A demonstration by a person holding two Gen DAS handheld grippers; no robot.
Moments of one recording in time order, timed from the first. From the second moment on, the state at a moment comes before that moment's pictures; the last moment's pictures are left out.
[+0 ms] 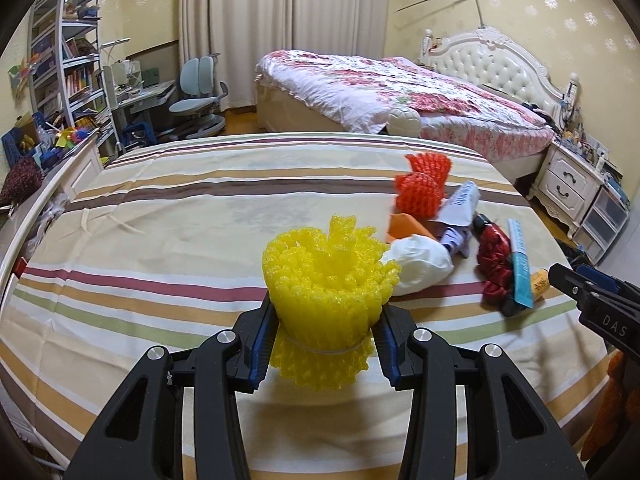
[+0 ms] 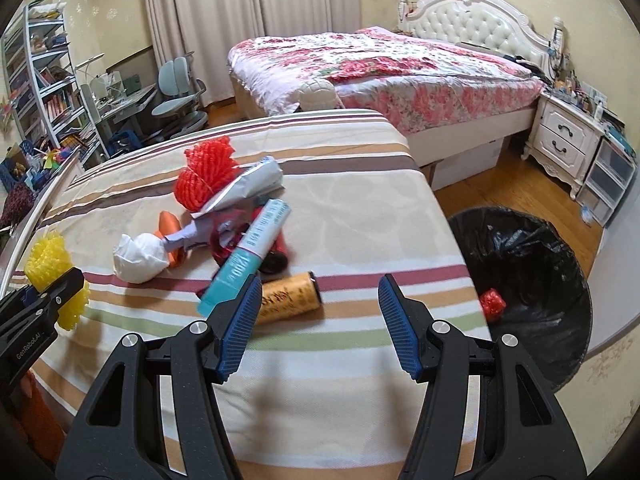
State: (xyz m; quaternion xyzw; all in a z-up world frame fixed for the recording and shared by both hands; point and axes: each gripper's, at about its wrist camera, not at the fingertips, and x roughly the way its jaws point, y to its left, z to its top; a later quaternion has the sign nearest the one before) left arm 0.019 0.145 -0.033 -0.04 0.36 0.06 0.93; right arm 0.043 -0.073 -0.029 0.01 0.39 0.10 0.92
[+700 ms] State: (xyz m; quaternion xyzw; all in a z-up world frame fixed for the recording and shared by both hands) left arm 0.019 0.193 -0.048 -0.08 0.38 0.08 0.92; right arm 0.059 -0.028 -0.037 -0.02 0.42 0.13 0.90
